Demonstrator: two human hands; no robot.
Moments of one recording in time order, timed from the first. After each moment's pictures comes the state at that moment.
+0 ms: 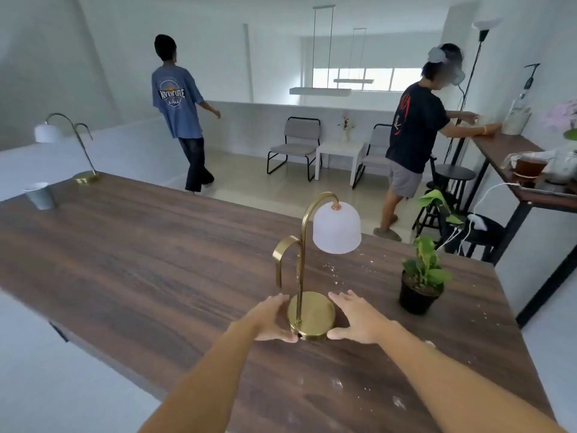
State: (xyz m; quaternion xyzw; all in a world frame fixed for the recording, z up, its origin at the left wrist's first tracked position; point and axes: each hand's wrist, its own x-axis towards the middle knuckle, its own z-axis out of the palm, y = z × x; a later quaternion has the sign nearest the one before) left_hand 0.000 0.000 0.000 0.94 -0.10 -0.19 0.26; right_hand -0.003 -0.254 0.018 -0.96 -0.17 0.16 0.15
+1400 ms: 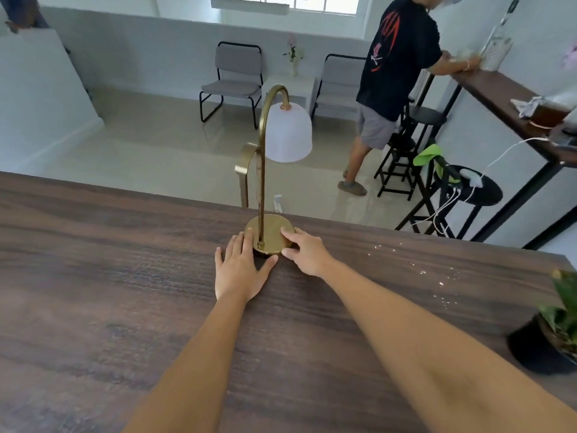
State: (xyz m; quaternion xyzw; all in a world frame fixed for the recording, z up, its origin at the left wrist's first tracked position) left_hand 0.334 0.098 -0.065 0.98 -0.07 0.05 0.20; right_hand 0.339 -0.072 -0.029 -0.93 0.02 0.10 0.36
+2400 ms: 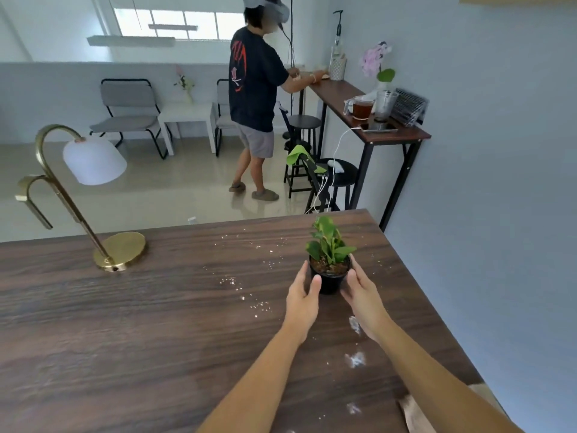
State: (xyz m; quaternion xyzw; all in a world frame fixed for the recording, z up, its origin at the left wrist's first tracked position) left_hand 0.055 -0.244 -0.007 0.69 -0.14 -0.24 0.67; right_hand -0.008 -0.375 -0.022 -0.64 0.25 -0.16 0.71
